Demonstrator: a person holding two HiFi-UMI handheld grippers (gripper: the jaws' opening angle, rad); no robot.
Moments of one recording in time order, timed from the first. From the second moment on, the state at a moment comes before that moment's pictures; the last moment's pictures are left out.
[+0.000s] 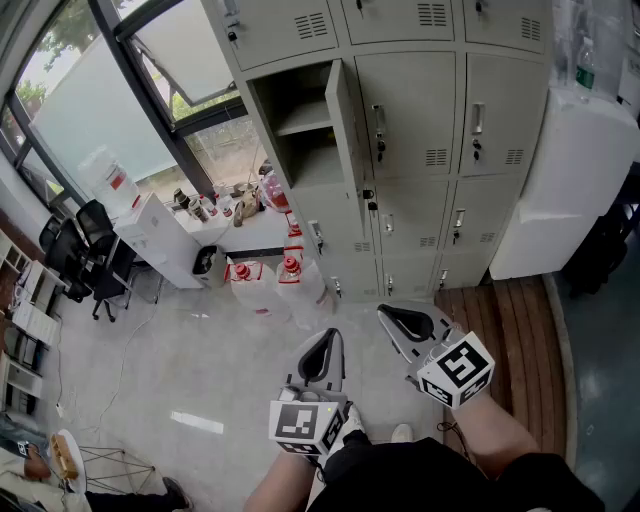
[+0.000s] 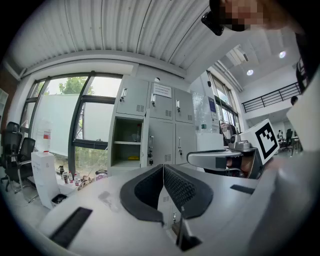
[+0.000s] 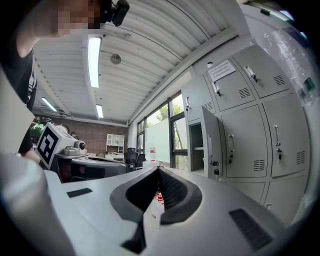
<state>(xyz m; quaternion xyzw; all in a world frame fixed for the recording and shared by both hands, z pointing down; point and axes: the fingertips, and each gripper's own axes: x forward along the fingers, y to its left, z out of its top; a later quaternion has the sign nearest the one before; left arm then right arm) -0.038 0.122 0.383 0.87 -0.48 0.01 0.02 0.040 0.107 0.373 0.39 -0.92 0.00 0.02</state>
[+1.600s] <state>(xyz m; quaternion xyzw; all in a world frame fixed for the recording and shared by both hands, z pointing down) -0.065 0.043 0.382 0.91 -0.41 0.01 0.01 0.012 0.037 0.369 0.46 -0.89 0.01 0.02</state>
